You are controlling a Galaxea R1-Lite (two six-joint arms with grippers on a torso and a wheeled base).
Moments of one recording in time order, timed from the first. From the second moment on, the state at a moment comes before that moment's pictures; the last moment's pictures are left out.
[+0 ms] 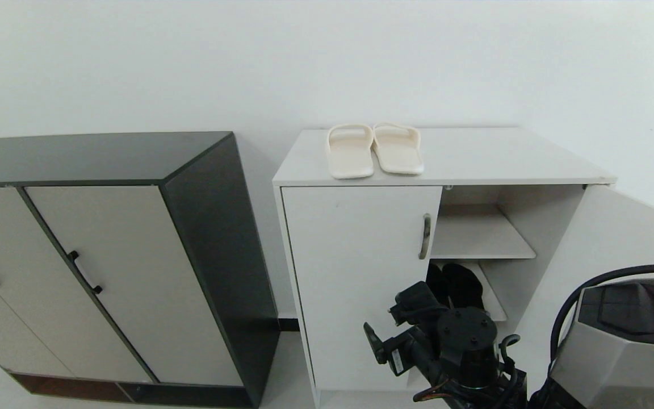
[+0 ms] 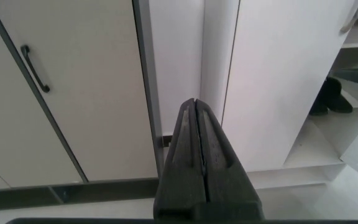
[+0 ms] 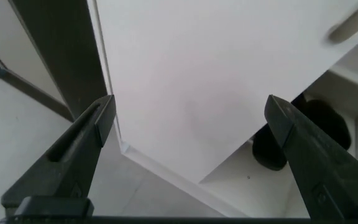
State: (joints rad) left arm 0.00 0.00 0.00 0.00 -0.05 0.02; right arm 0.86 2.15 -0.57 -1.36 -0.43 -0.05
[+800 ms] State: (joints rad) left arm 0.00 0.00 0.00 0.00 -0.05 0.02; right arm 0.86 2.16 -0.56 -1.36 -0.43 -0.05
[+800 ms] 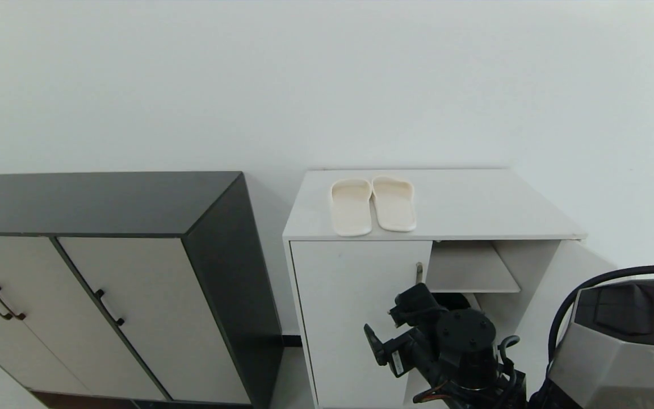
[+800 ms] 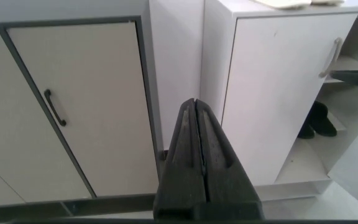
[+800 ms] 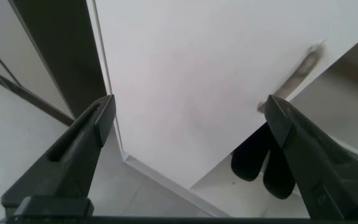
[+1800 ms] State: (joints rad) left arm 0.00 0.00 0.00 0.00 -0.05 0.02; right arm 0.86 2.16 -0.64 -1.32 -0.46 -0.13
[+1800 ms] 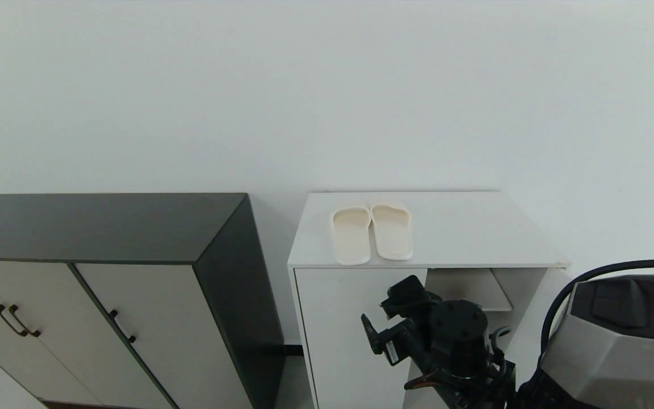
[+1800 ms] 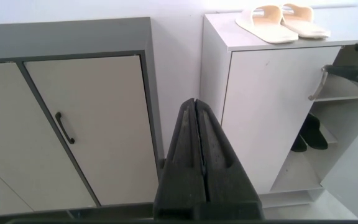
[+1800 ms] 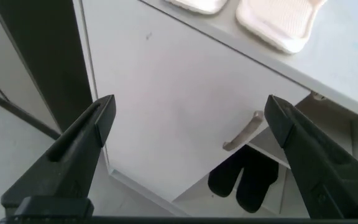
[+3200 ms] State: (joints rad) left arm 0.00 0.00 0.00 0.00 -0.05 0.02; right arm 0.87 2.07 -1.08 -0.60 -0.62 0.23
